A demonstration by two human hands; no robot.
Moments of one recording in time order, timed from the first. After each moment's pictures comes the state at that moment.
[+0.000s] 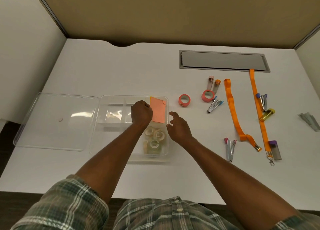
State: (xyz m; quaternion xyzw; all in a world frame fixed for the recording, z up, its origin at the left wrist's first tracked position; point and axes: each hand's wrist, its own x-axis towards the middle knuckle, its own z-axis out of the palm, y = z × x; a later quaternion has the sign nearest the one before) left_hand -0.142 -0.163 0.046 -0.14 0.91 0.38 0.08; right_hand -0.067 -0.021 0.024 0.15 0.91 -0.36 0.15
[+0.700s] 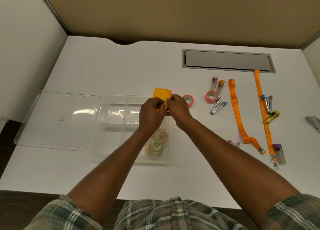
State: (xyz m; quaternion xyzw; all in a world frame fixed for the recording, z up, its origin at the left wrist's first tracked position) left_hand -0.120 -0.150 0.065 0.02 0.90 0.44 -0.03; right_hand -0.137 -0.039 0.061 0.26 0.76 -0.60 0.09
